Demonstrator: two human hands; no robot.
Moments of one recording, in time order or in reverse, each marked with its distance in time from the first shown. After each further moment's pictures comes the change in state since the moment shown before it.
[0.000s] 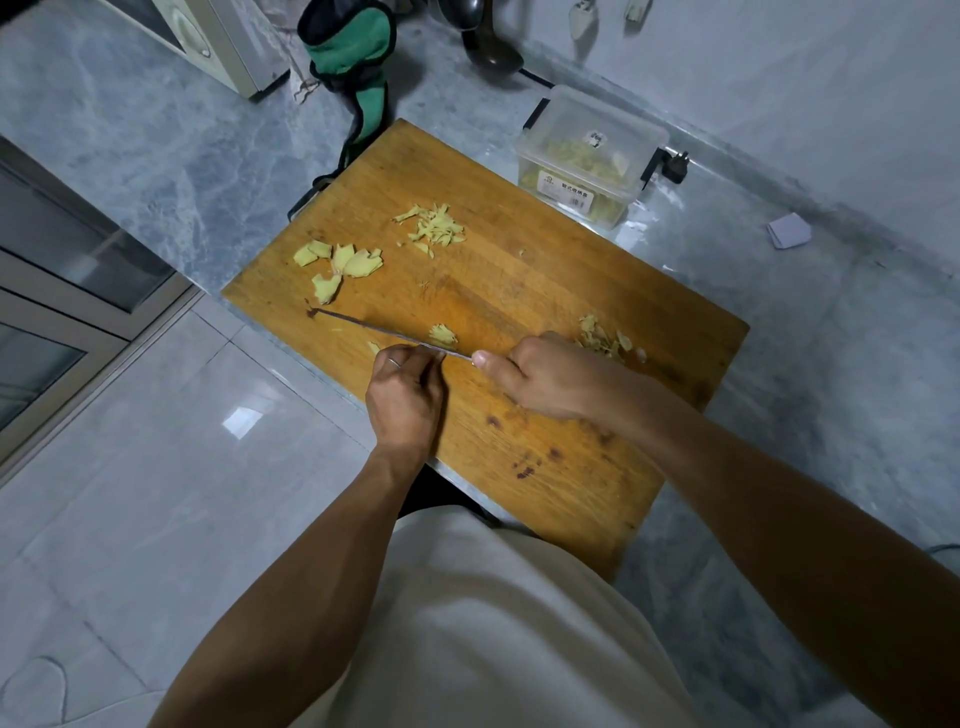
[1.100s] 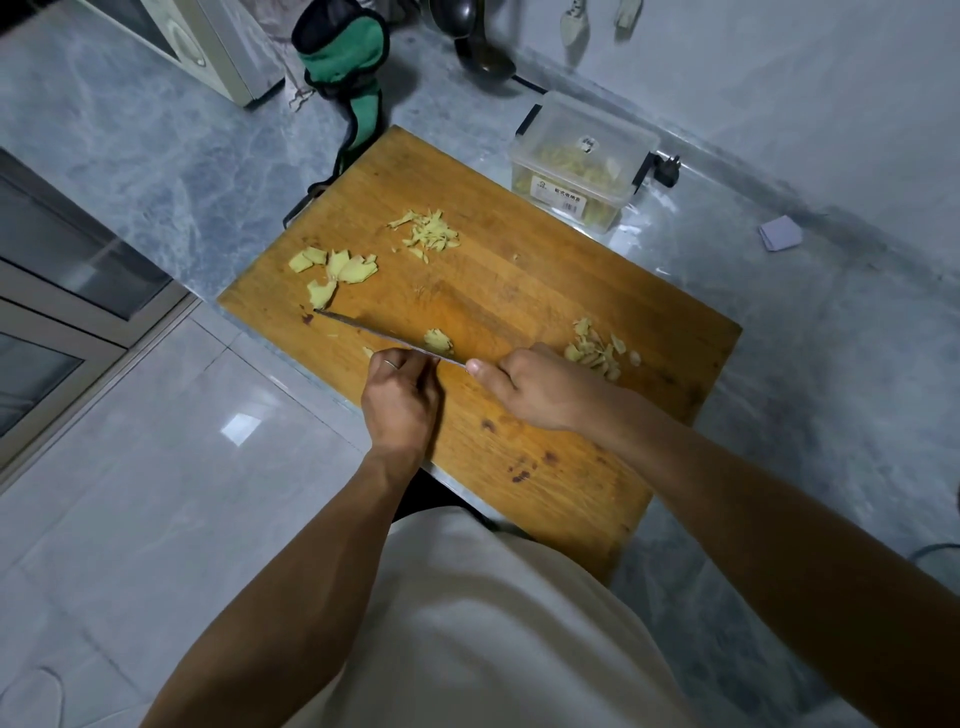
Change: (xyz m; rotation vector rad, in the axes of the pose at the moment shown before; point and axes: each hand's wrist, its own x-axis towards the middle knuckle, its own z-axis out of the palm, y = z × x) left_hand 0.000 0.003 0.001 0.019 0.012 -0.003; right_hand 0.001 0.001 0.014 0.034 0.026 0.027
